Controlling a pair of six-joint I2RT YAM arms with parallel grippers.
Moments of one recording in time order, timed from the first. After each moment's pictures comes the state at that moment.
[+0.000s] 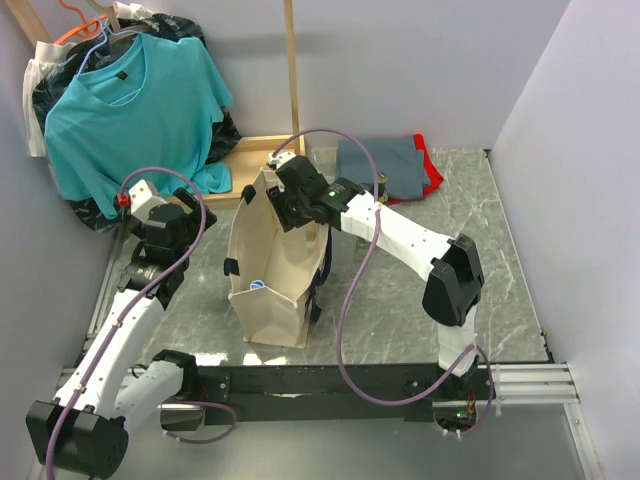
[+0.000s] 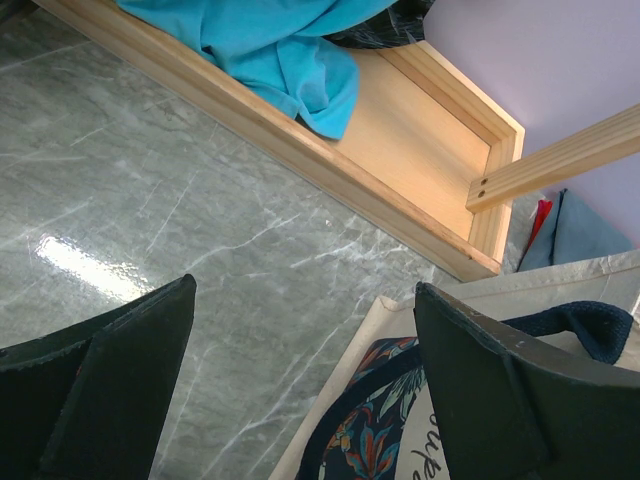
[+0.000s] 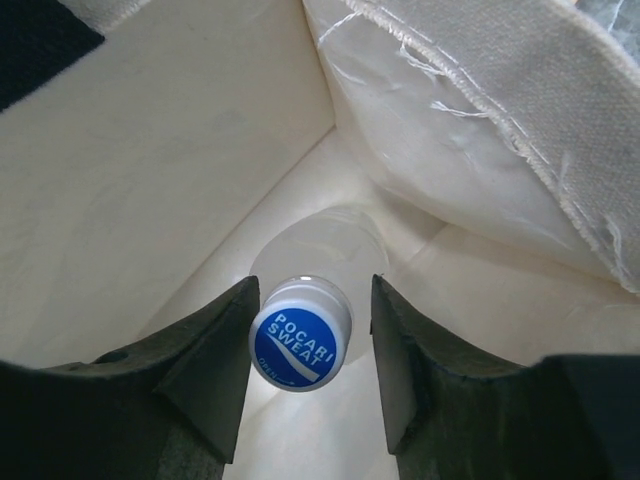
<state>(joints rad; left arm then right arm) -0.21 0.89 0.80 -0.30 -0.45 -0.72 0.85 1.92 1.82 -0.68 0.14 0.20</state>
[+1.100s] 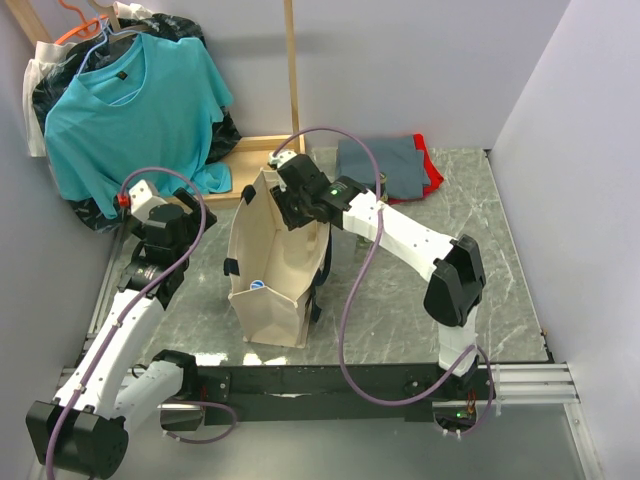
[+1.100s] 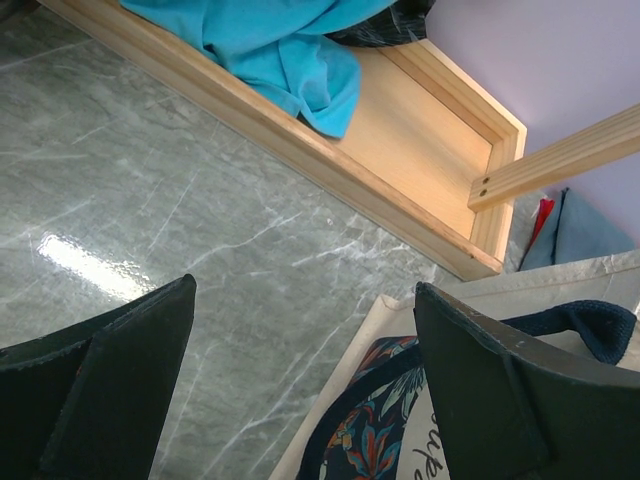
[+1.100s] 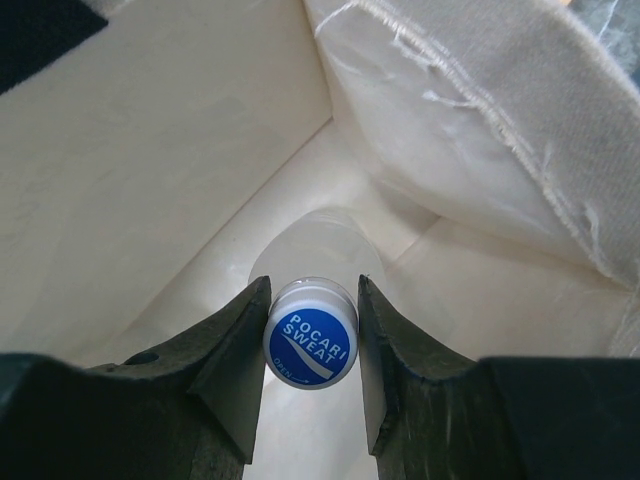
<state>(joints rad) -0.21 0.89 0.80 -0.30 -0.45 -0.72 0.84 1.91 1.83 -0.70 0.14 0.18</state>
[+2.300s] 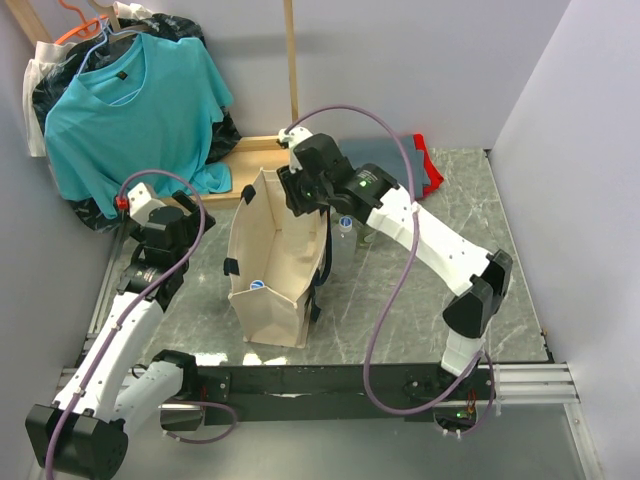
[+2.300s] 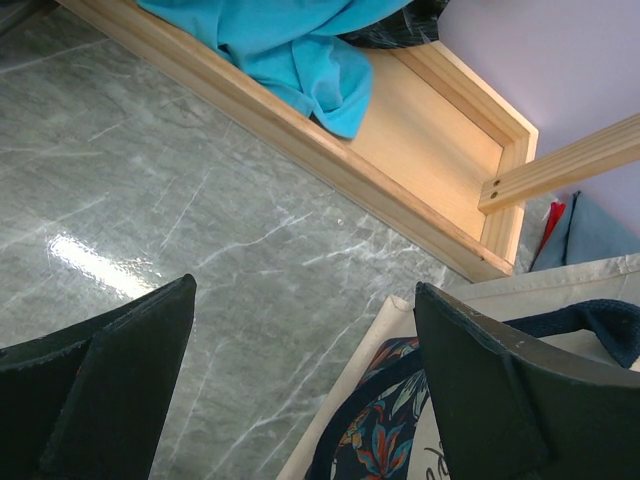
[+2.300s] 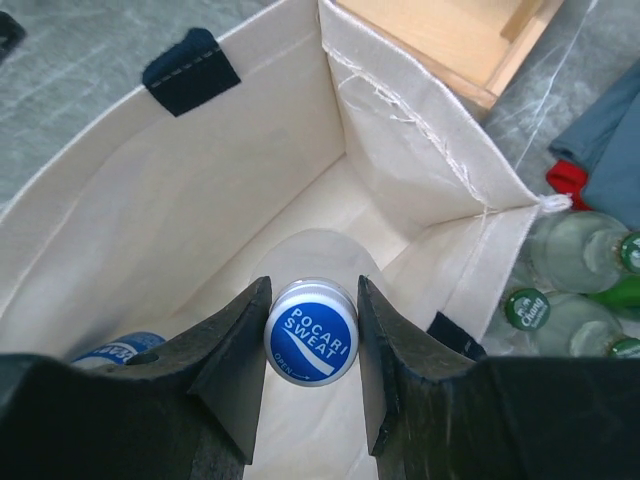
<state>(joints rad) -0.21 0.87 0.79 -0.32 -0.47 -0.72 0.85 1.78 1.94 -0.80 0.12 0.17</state>
